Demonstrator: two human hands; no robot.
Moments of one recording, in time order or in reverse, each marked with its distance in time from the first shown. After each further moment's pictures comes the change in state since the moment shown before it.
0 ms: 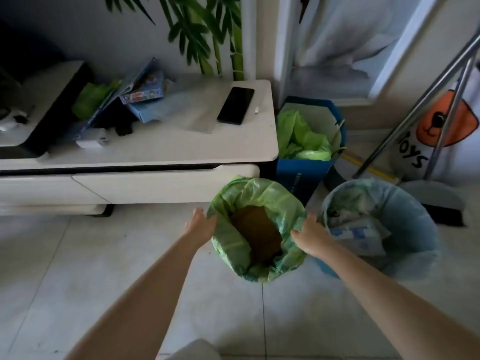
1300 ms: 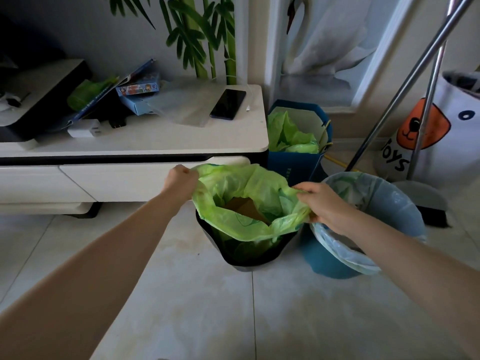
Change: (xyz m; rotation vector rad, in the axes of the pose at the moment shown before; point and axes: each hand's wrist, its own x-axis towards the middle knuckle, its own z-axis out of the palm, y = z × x) left_hand -0.006 0.032 -0.043 -0.407 0.159 0.189; right_hand -0.018 0.006 -0.044 0.589 -0.015 -0.230
